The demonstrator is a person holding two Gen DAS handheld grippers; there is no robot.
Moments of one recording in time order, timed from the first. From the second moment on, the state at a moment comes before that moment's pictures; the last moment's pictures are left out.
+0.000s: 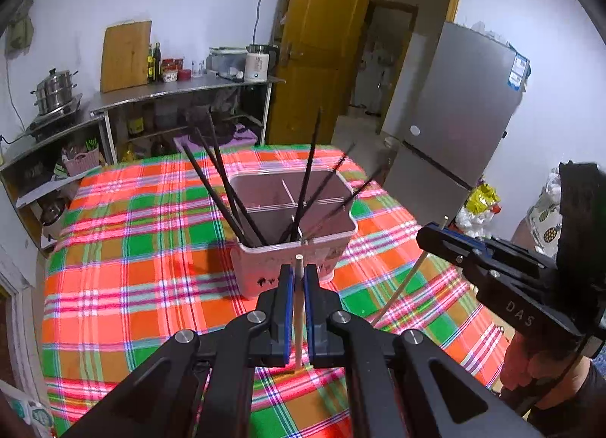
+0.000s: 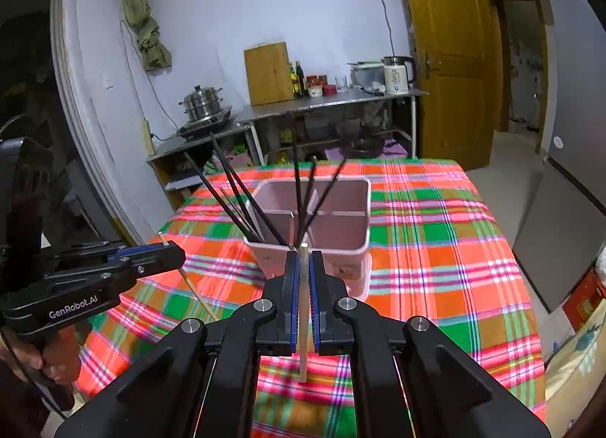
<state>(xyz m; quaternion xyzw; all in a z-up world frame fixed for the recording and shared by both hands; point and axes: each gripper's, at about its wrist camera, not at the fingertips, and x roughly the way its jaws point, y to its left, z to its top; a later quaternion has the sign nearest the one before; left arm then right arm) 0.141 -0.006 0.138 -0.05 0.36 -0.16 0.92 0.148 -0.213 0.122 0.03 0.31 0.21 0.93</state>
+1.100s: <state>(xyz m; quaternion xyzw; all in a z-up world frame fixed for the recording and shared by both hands) 0.235 0.019 0.215 -0.07 0.29 -0.13 0.94 0.225 -0.170 0.191 0.03 0.22 0.21 0.95</state>
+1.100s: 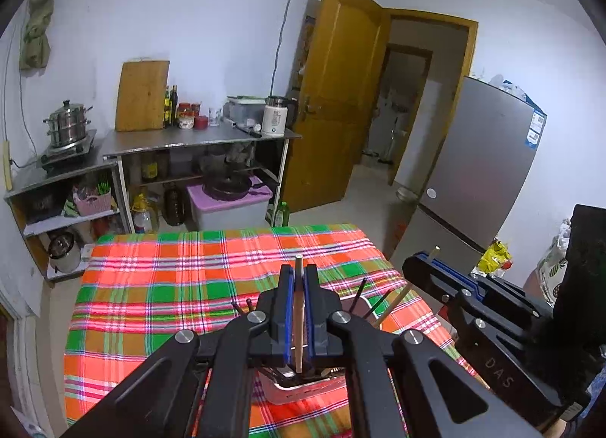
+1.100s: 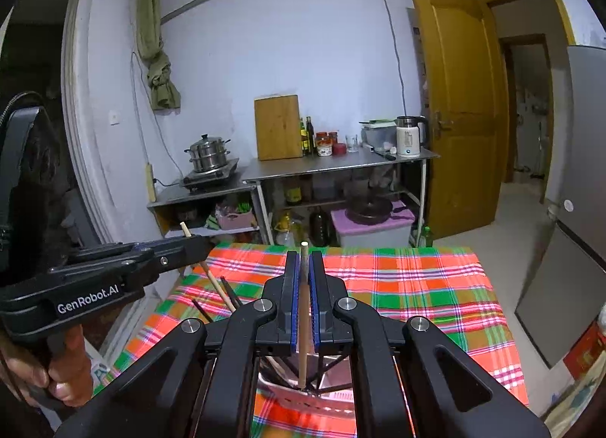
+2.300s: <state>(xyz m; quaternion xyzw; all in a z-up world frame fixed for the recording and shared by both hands) 0.231 0.016 0.132 -0.05 0.35 -0.13 0.93 0.228 -0.153 0.115 0.00 0.31 0.21 0.93</state>
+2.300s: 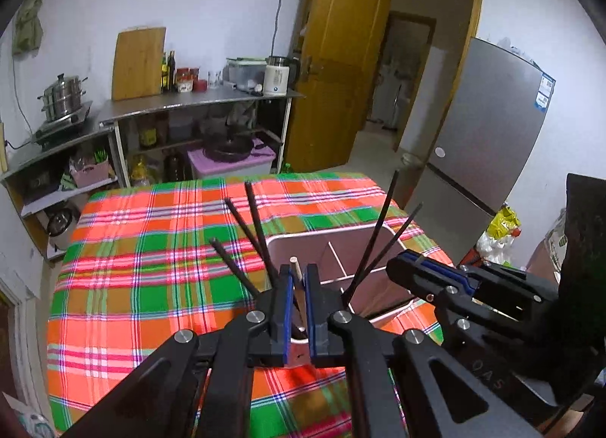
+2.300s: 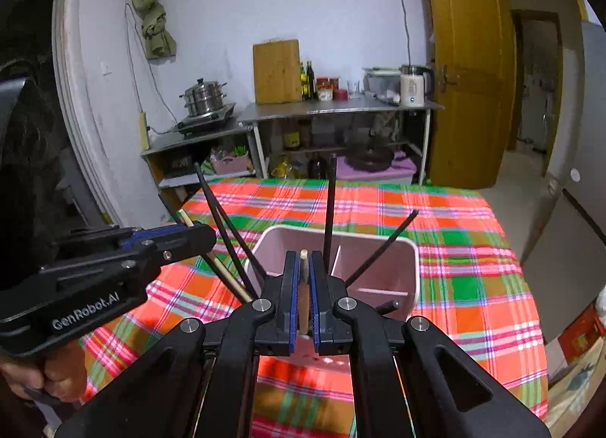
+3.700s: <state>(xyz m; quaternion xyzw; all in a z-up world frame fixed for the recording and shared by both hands) 0.075 0.013 0.105 -0.06 0.26 -0.09 0.96 0.091 -0.204 0.101 0.00 0.26 0.19 0.95</state>
